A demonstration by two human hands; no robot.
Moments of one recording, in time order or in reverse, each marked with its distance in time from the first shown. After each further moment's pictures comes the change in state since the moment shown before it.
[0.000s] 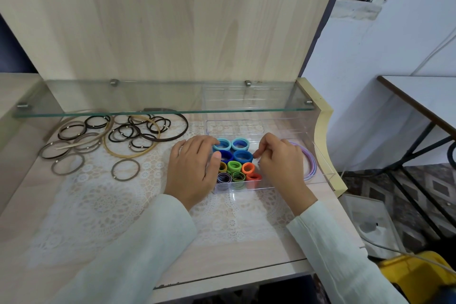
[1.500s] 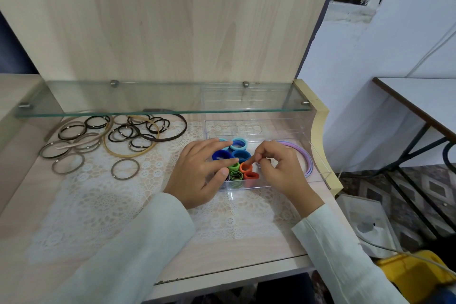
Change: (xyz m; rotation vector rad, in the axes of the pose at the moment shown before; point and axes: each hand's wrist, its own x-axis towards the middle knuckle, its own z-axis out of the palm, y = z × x) left_hand -0.005 0.000 -0.011 -0.158 -0.105 0.334; right_hand -0.009 0.014 -0.008 0.461 -0.058 -0.328
